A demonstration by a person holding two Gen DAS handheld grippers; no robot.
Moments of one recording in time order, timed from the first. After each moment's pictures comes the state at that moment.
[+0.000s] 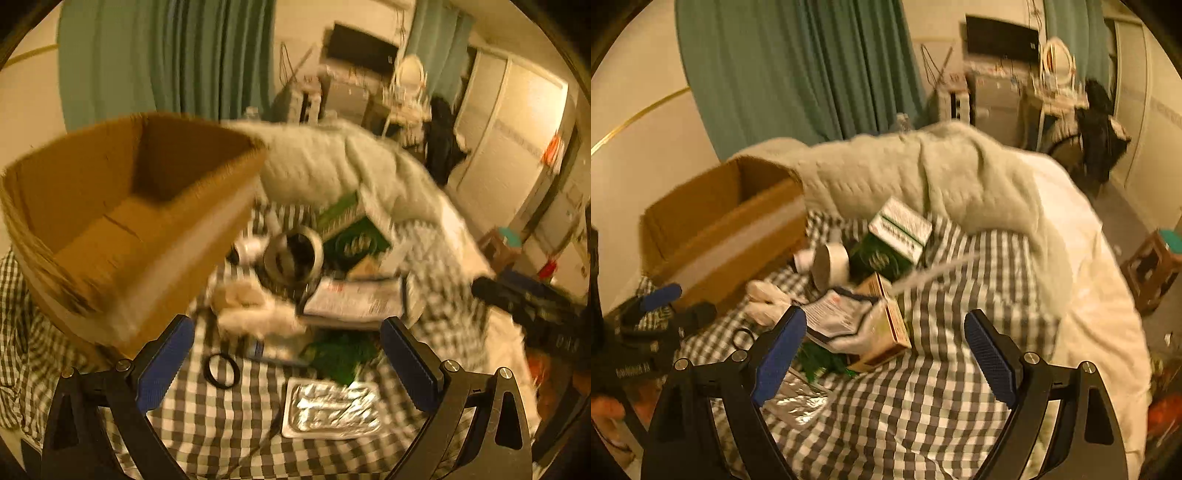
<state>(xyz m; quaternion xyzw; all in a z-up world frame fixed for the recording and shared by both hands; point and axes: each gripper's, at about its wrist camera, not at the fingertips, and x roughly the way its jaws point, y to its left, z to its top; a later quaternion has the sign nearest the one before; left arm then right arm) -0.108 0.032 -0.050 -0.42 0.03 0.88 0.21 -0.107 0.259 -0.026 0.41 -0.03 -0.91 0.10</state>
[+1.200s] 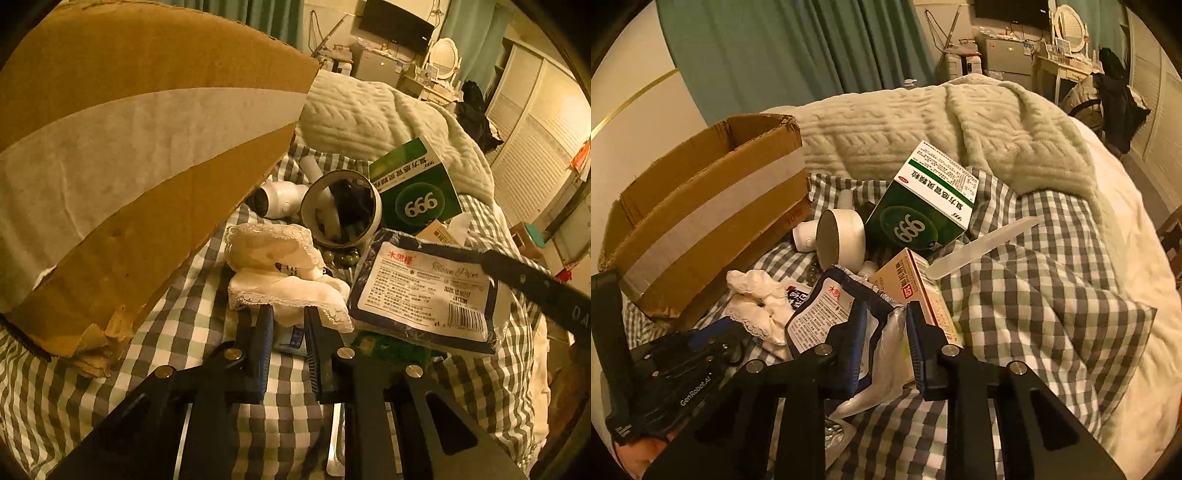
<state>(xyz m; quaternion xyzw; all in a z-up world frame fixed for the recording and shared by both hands) -0.149 0.023 -0.118 -0.48 0.01 0.86 0.16 -0.159 0.220 -0.099 0.46 -0.06 -0.88 0.12</state>
